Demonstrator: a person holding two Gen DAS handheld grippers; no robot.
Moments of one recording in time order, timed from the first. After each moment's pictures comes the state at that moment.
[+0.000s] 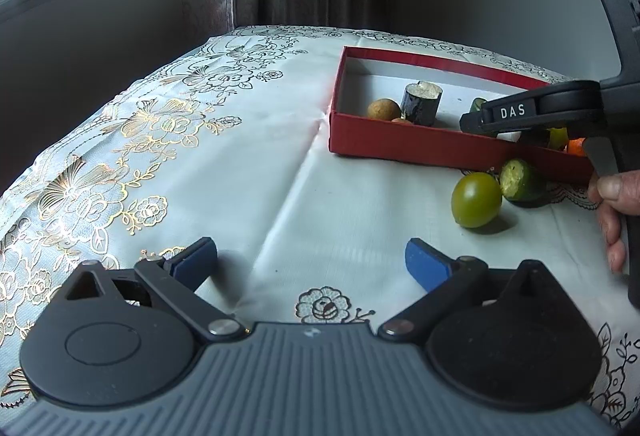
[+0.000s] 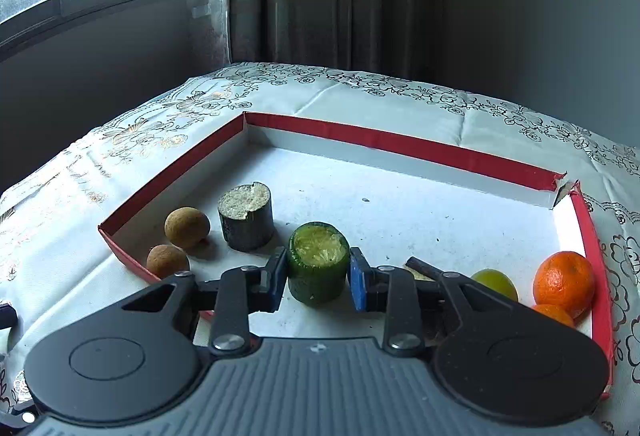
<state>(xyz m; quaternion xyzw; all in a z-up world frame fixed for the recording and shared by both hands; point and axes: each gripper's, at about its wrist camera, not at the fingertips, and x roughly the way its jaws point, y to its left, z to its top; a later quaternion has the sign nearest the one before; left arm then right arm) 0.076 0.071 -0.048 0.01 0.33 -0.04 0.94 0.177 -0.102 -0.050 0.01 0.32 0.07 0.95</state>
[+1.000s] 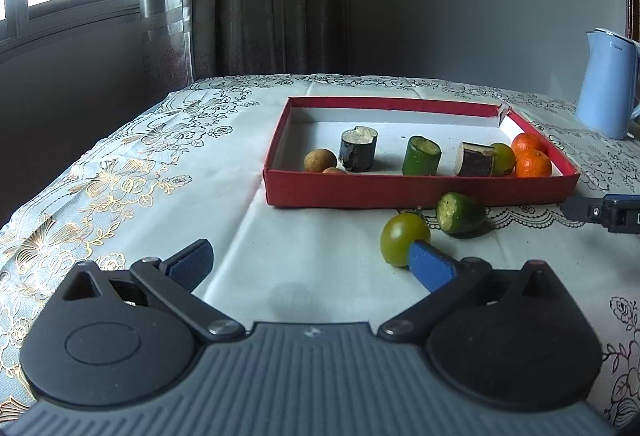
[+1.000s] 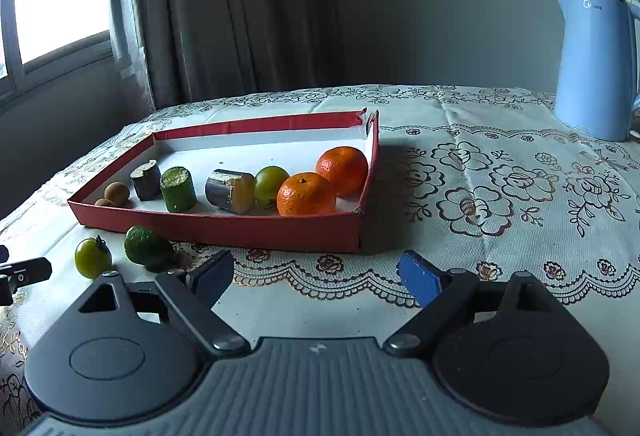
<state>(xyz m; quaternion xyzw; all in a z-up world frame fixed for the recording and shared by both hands) 0.066 0.034 -0.030 0.04 0.27 -0.10 0.96 0.043 -0.215 -0.061 0.09 0.27 -0.02 0.96</state>
